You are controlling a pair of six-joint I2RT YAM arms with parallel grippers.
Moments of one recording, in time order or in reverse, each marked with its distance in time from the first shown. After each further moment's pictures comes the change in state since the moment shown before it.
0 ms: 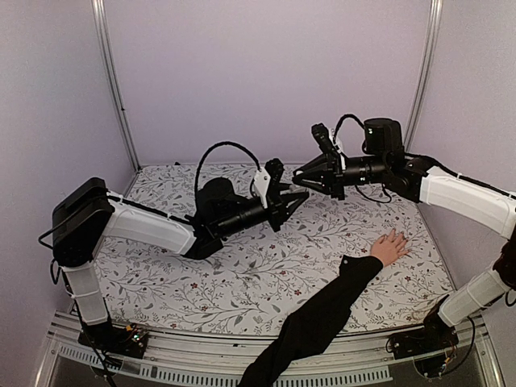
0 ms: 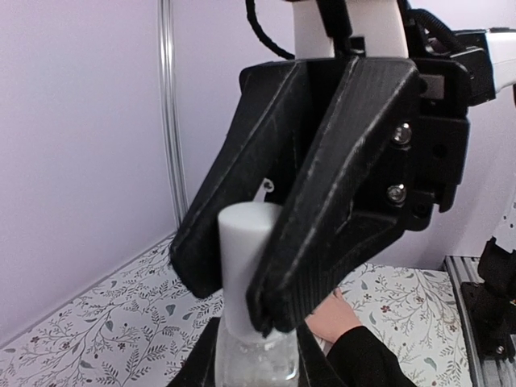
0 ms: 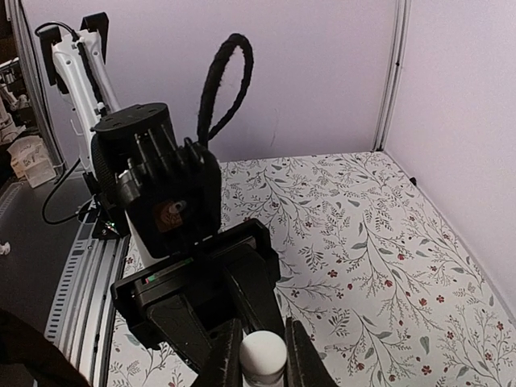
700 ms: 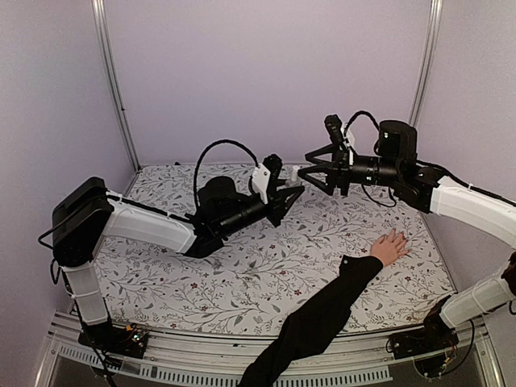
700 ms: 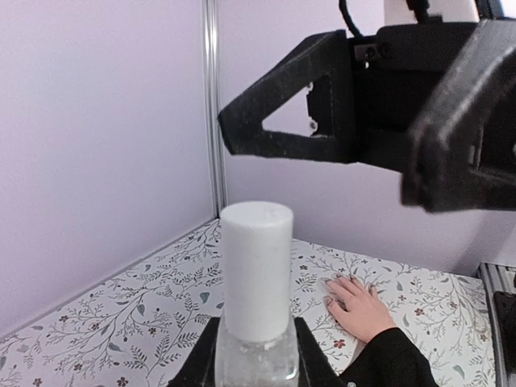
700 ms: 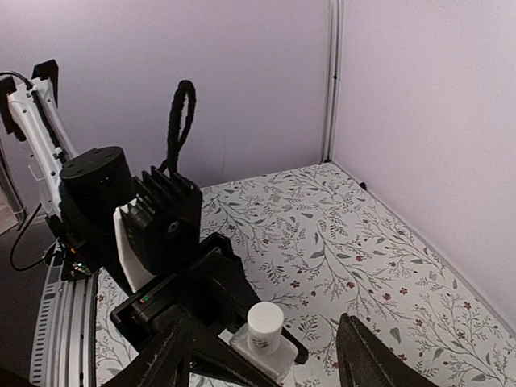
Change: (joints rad) left arm 0.000 0.000 0.019 -0.053 -0.138 0.003; right arm 0.004 -0.100 -0.101 0.166 0.224 0.165
